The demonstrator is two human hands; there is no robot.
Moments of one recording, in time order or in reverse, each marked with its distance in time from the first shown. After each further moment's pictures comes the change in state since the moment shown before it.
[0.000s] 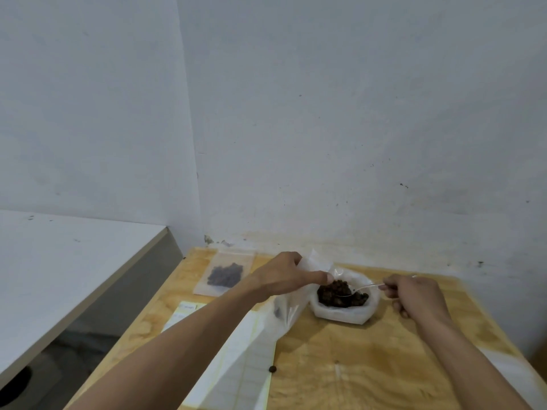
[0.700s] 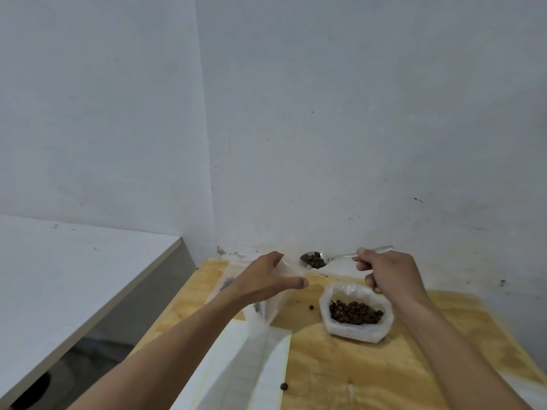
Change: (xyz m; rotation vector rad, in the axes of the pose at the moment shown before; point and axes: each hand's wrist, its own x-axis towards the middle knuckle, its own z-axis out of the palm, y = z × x) left_hand -0.011 -0.029 -0.045 0.143 0.213 0.032; right_hand -0.021 -0.065 0.041 0.127 -0.173 -0.259
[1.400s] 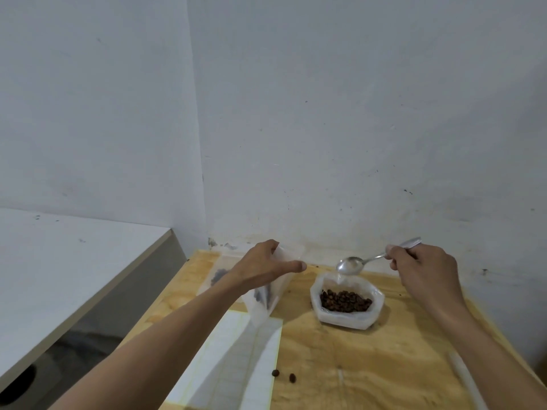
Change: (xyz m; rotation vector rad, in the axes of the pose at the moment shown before) left_hand 0.010 0.008 0.006 -0.072 0.018 0.026; right_hand -0.011 0.006 -0.053 -0.446 0.192 -0.291
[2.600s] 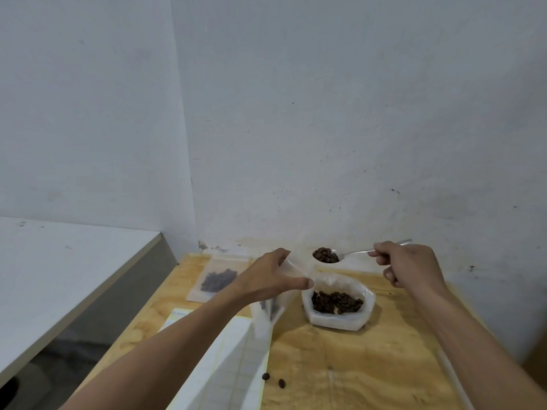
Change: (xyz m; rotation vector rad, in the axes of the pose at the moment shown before) left_hand -0.009 0.014 0.025 0.090 -0.119 0.091; right_hand 0.014 -0.002 0.002 0.390 -0.076 0.363
